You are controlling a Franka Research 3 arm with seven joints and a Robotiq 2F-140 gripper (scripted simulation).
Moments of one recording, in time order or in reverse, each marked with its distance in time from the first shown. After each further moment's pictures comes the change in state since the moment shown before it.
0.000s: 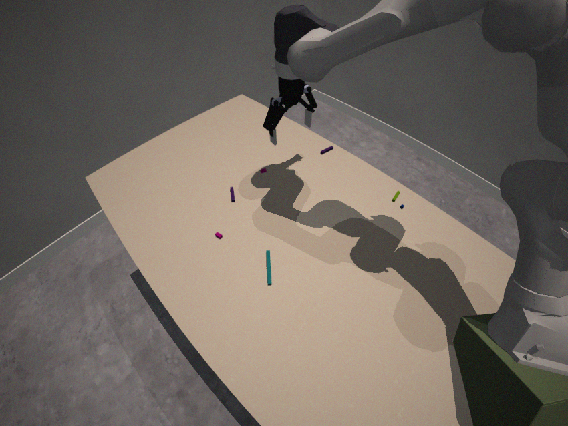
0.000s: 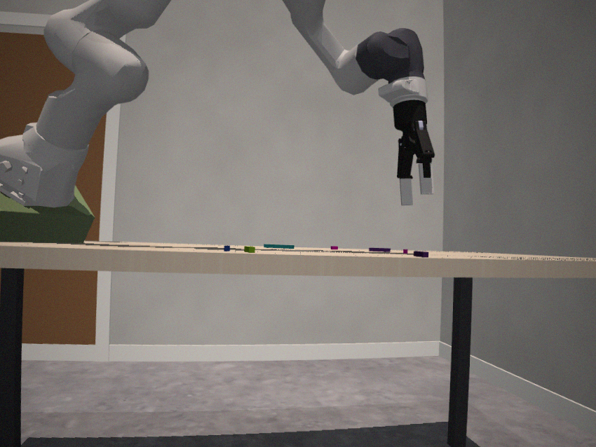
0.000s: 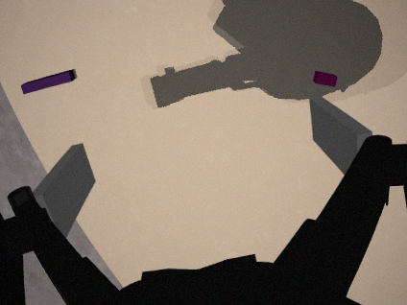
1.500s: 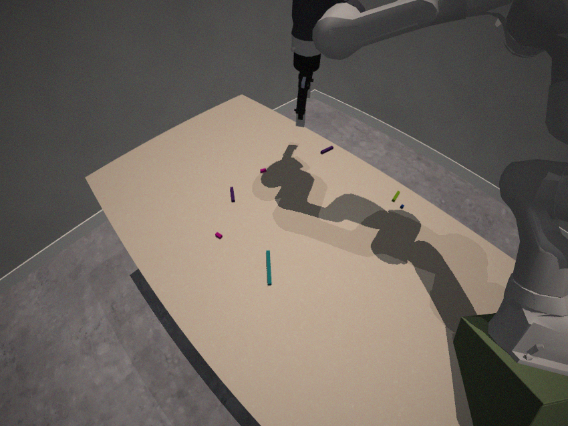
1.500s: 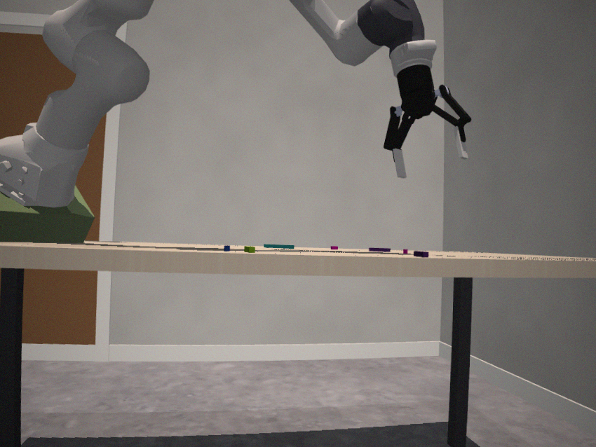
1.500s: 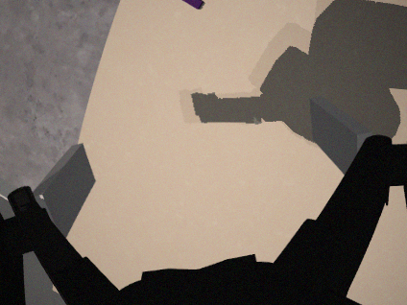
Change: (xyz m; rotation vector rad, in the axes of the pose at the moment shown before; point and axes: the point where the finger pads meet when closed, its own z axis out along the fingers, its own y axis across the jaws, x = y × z) arm -0.016 -0.064 -0.058 0.075 -0.059 -0.741
